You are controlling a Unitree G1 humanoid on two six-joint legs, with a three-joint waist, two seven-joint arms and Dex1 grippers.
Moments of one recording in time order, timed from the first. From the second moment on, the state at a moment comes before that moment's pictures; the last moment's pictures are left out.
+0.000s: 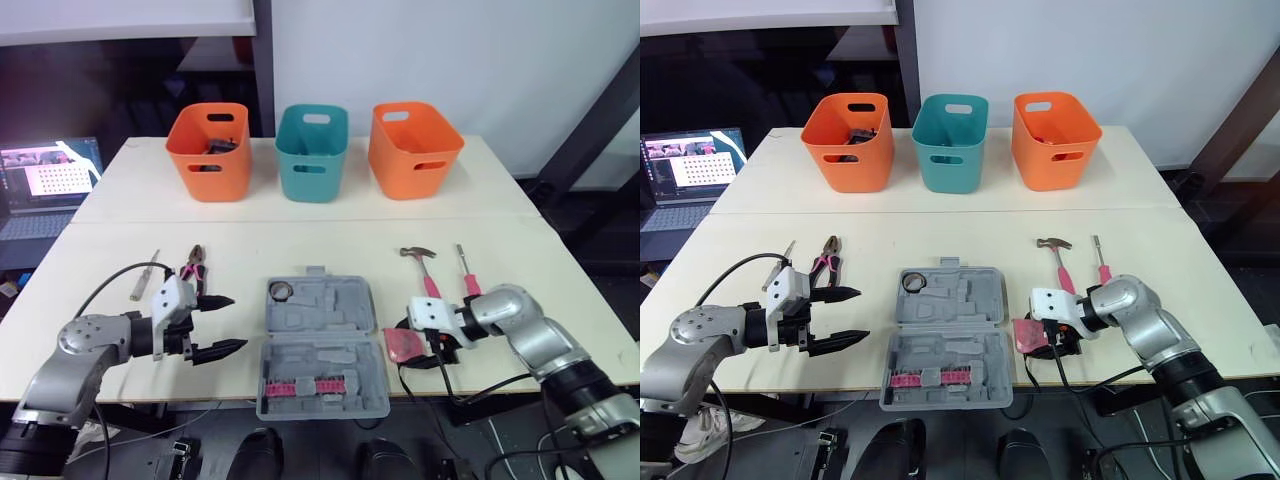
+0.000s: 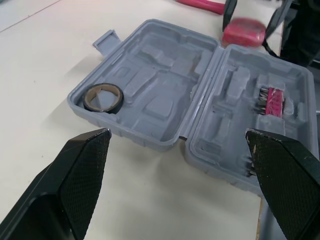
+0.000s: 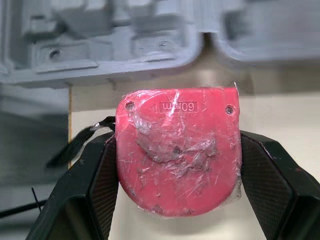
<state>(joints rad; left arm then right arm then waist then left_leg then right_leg) -0.09 0.77 0.08 -0.05 -0.42 0.23 -1.18 -0.40 -0.81 0.28 0.09 -0.02 0.22 1.28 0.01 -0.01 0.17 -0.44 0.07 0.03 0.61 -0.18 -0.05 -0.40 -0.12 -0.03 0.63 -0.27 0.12</state>
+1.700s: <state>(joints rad) 0.05 0.73 0.10 -0.16 -0.42 0.22 -1.05 -1.06 -0.33 0.53 0.96 -0.32 -0.05 1.18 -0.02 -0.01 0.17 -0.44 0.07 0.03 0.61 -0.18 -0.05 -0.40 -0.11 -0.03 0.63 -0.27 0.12</state>
